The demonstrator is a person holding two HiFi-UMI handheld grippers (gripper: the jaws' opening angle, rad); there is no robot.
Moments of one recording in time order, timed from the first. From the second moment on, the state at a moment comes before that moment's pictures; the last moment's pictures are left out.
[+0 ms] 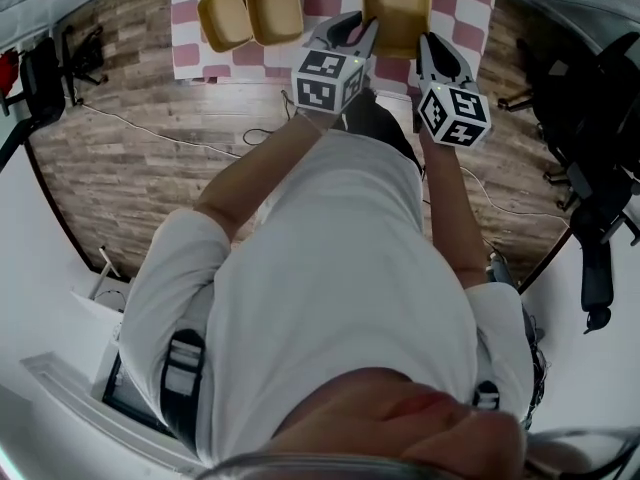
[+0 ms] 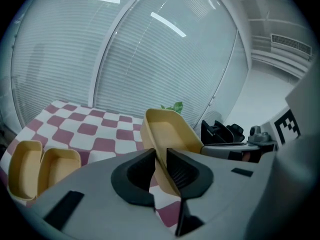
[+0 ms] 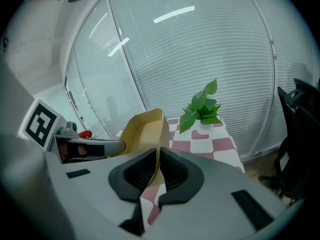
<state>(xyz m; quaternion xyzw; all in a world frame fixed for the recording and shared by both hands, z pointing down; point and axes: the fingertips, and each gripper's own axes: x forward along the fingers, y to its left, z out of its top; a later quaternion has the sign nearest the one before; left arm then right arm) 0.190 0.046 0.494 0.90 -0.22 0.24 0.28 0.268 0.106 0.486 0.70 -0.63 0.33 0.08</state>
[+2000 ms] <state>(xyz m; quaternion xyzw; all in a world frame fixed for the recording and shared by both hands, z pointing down) 0.078 0.001 0.398 0.90 -0.33 0.15 0.25 0.167 0.061 0.411 0.65 -0.69 0.32 0.00</state>
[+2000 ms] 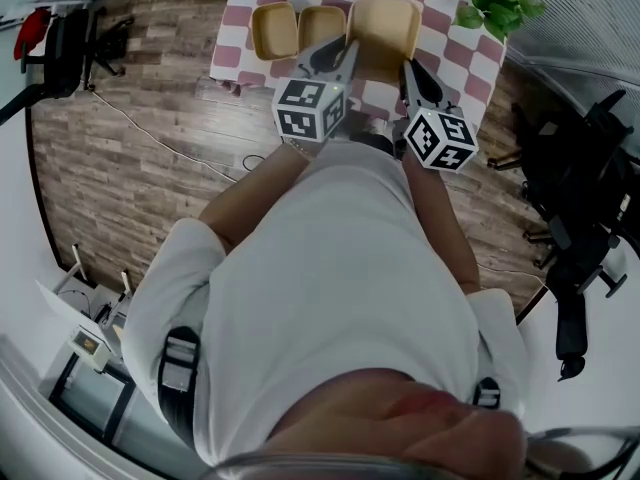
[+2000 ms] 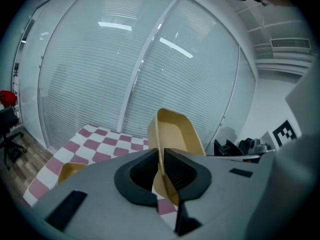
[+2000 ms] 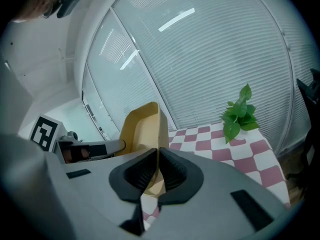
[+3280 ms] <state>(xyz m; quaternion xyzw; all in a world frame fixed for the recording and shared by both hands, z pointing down) -0.074 -0.059 0.421 0.89 -0.32 0.15 0.27 0.013 0.005 0.426 0.65 -0.69 0.33 0.03</state>
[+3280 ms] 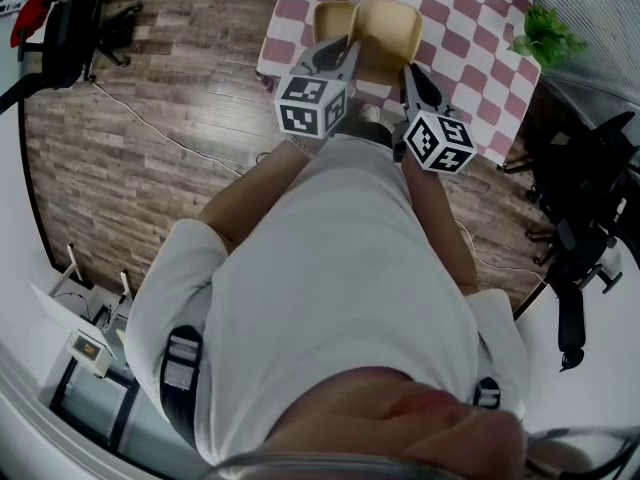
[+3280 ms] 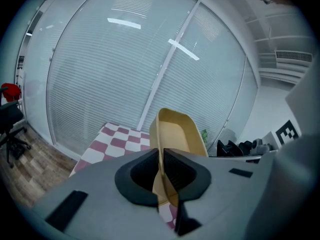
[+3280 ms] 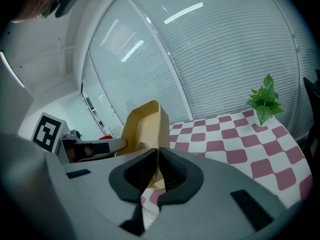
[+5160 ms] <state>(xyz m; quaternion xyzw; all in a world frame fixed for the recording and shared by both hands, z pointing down) -0.029 -0.066 0.610 0.82 -0.30 0.35 0.33 0.058 -0.007 0.614 0.56 -0.64 0.52 0.13</state>
